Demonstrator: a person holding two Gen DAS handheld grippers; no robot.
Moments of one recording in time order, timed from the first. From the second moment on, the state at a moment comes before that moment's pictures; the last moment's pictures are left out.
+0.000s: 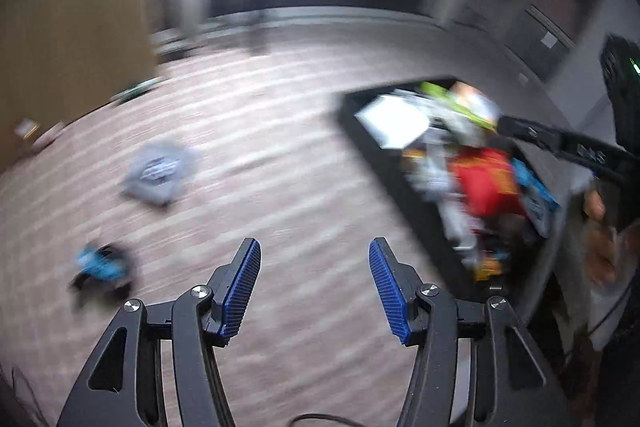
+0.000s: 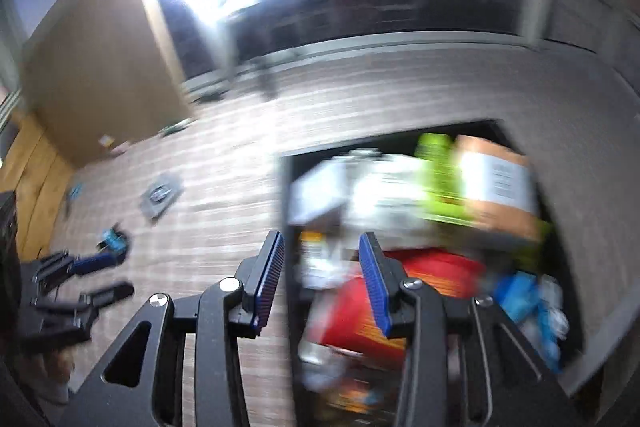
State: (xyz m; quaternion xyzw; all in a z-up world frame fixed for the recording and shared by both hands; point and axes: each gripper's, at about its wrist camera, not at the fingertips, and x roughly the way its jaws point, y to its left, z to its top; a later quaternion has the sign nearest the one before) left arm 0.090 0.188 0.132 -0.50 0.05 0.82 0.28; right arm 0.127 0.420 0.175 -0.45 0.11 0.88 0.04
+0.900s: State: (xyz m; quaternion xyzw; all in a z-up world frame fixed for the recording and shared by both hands) left arm -0.002 0.005 0.059 -0.55 -0.01 0.81 0.20; right arm -0.019 0.110 0.055 -0.55 -0.06 0.78 -0.28
